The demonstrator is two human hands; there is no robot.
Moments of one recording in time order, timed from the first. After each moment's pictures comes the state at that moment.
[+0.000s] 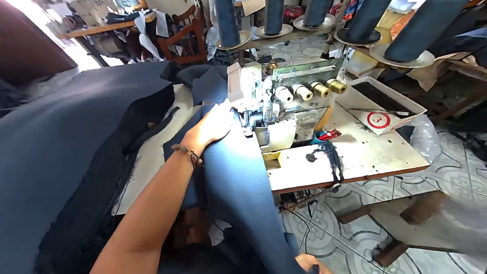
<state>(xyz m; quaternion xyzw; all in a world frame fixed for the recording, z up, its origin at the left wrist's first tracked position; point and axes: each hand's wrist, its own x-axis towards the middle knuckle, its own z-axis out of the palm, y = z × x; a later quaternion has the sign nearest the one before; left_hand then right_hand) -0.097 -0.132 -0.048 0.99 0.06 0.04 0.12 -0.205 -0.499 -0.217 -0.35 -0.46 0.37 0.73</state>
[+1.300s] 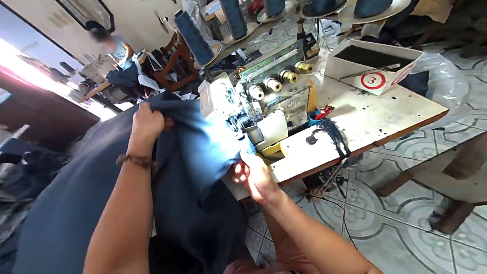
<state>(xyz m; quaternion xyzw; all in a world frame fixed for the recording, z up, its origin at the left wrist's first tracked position) -0.141 -0.063 0.031 0.90 0.34 0.18 0.18 -0.150 -0.310 -0.116 -0.27 -0.08 0.35 0.89</state>
